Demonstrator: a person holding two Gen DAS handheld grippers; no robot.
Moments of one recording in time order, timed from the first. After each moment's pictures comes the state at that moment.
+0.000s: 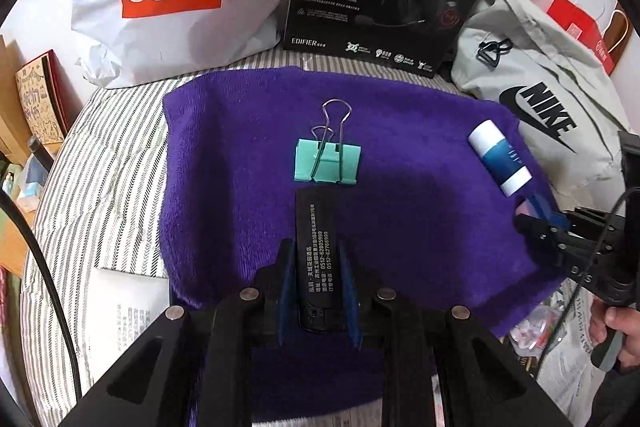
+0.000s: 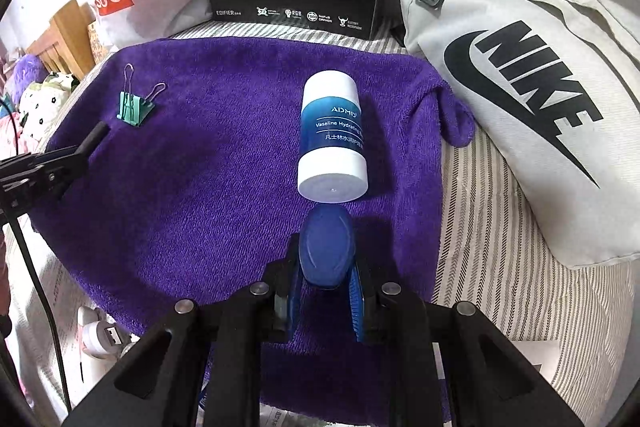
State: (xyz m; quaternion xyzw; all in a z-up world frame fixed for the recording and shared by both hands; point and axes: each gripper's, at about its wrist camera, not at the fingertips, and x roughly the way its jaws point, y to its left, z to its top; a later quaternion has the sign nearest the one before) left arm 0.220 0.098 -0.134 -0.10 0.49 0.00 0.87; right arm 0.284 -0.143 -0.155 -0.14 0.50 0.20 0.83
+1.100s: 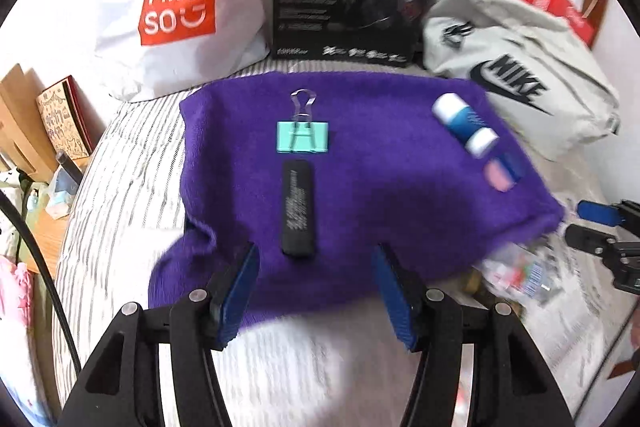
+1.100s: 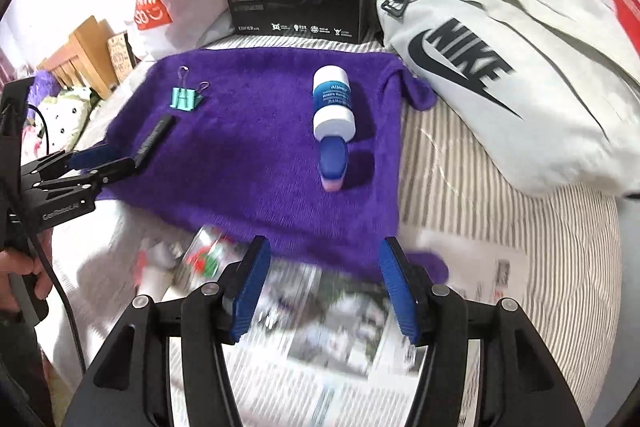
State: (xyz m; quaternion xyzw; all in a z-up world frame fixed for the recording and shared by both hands) left arm 0.158 0.068 -0.099 -0.04 0.47 0.01 0.88; right arm 0.195 -0.191 -0.099 -0.09 0.50 0.20 0.84
